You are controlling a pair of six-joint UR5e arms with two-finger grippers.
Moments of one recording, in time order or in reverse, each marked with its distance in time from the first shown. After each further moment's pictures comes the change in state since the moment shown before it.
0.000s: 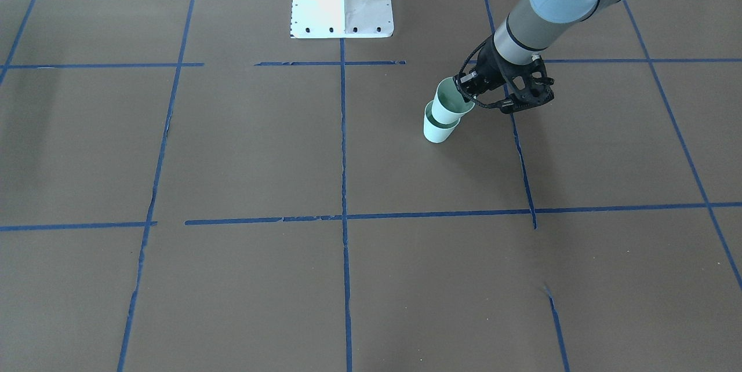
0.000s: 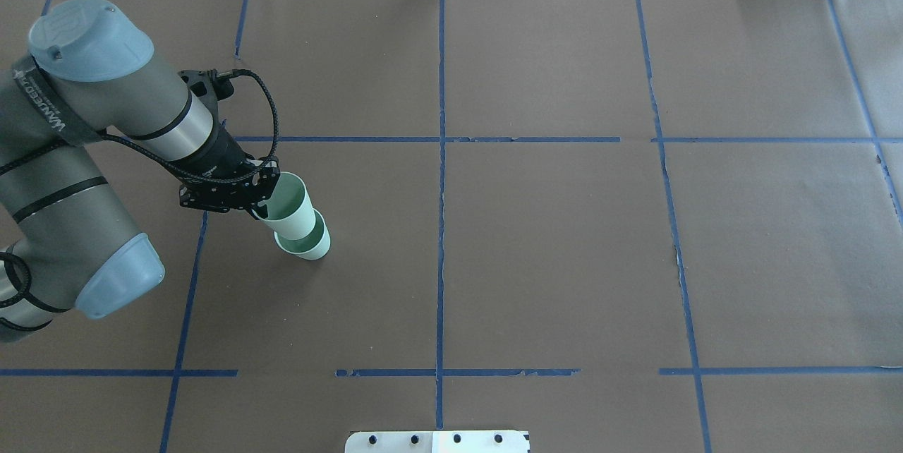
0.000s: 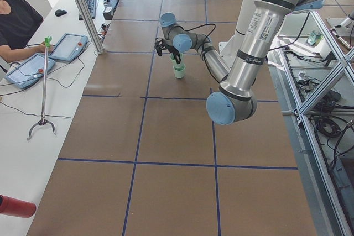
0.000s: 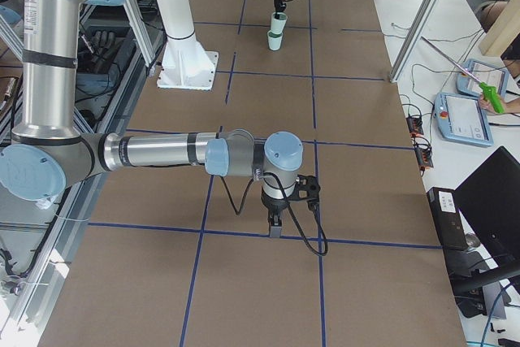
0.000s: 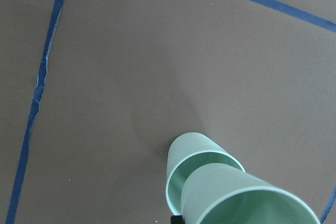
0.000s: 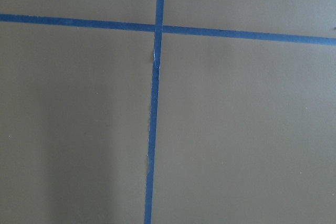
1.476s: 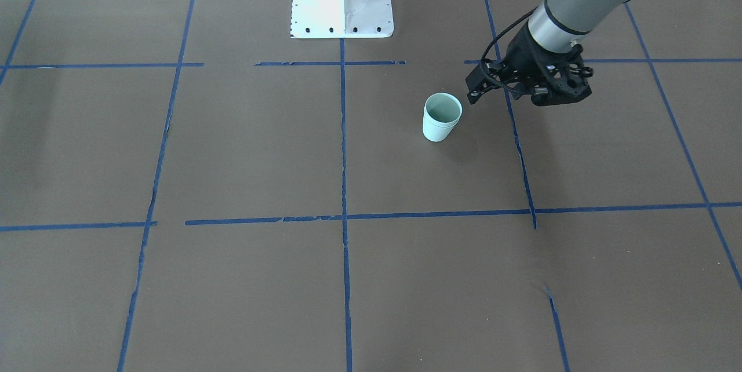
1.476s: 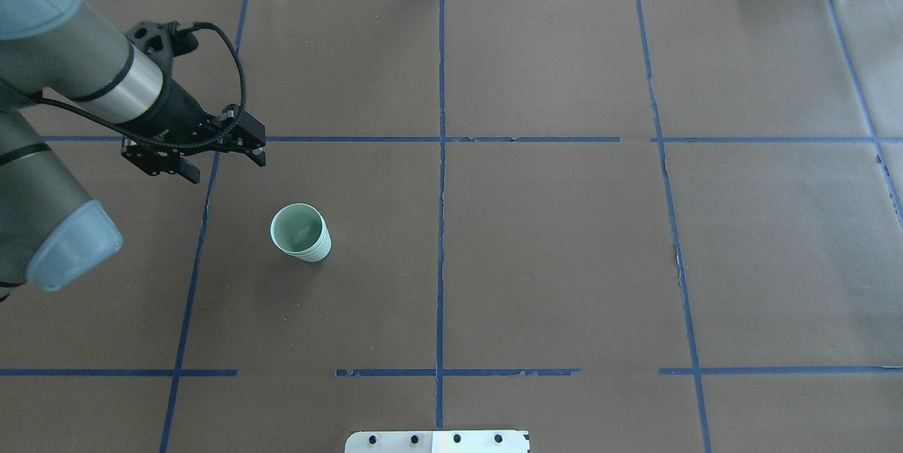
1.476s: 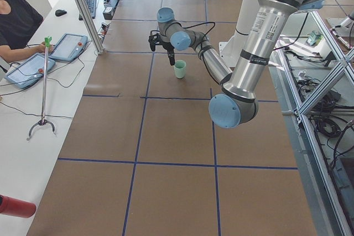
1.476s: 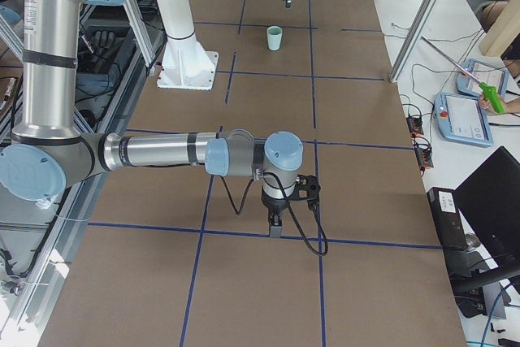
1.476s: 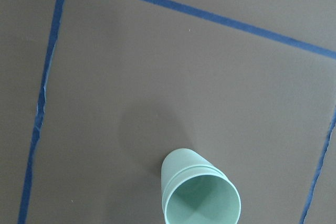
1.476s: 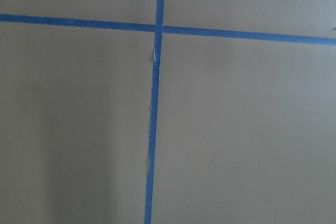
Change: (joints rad) left arm -0.135 0.039 -0.059 -0.029 0.003 0.207; right arm 0.000 0.000 0.001 0.000 0.000 0.000
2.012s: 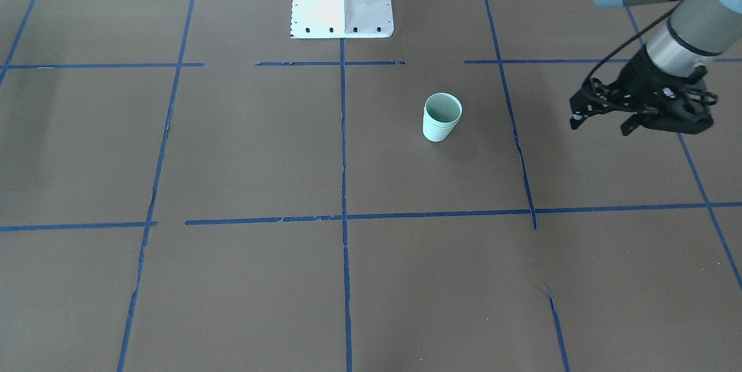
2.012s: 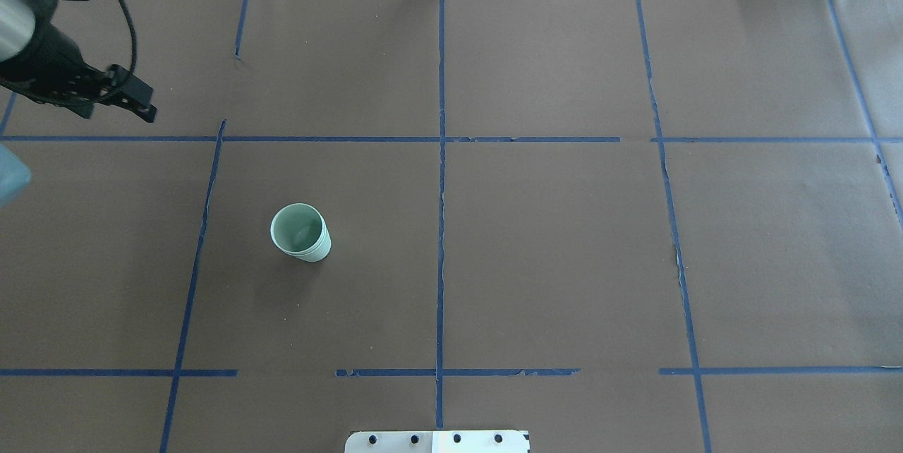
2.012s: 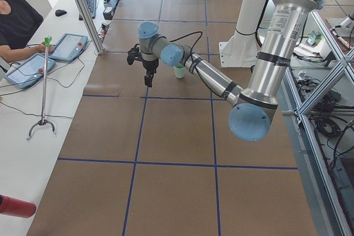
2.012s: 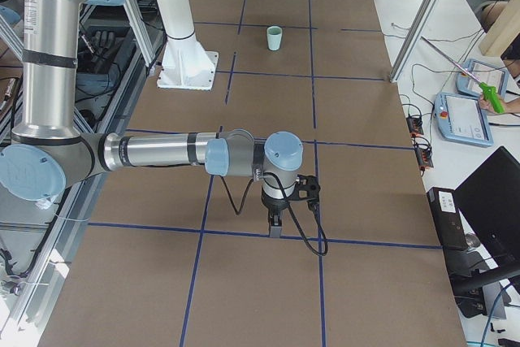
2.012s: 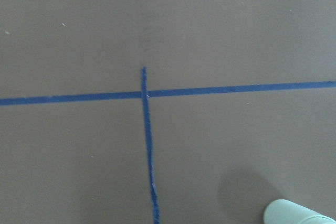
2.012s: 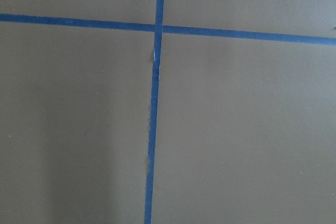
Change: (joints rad) left arm -0.266 0.125 0.107 0.008 0.000 0.640; right arm 0.000 0.000 -0.001 -0.001 0.000 0.000
